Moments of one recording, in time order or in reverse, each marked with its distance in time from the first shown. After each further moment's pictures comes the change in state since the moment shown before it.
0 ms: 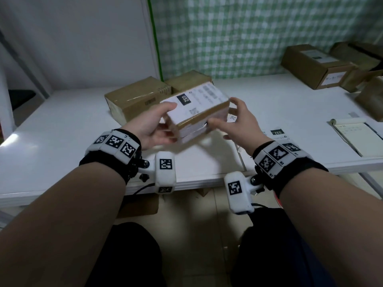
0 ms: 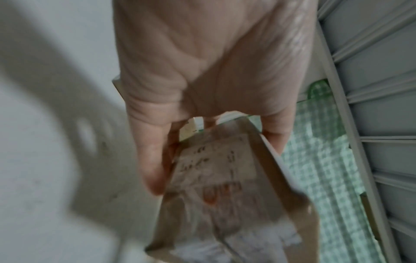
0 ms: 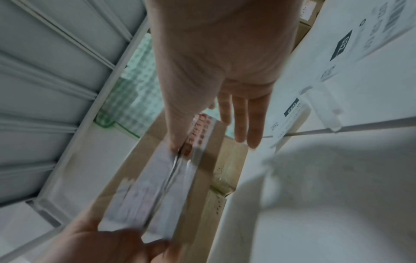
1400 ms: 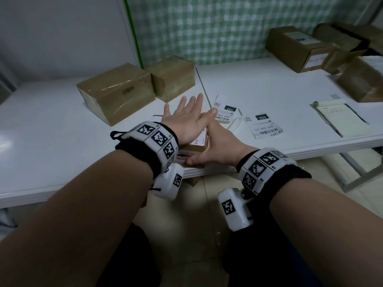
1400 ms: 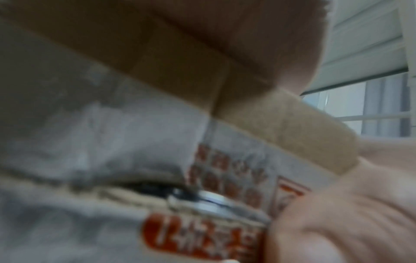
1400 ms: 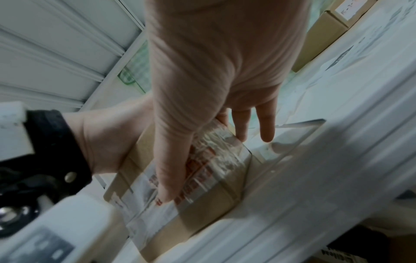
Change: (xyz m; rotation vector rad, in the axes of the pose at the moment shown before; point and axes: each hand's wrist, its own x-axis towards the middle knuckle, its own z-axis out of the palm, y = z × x) left_hand 0.019 -0.028 0.086 1.438 -0.109 0.321; right_hand -0.032 0.034 0.008 -0.398 -0.322 -0.076
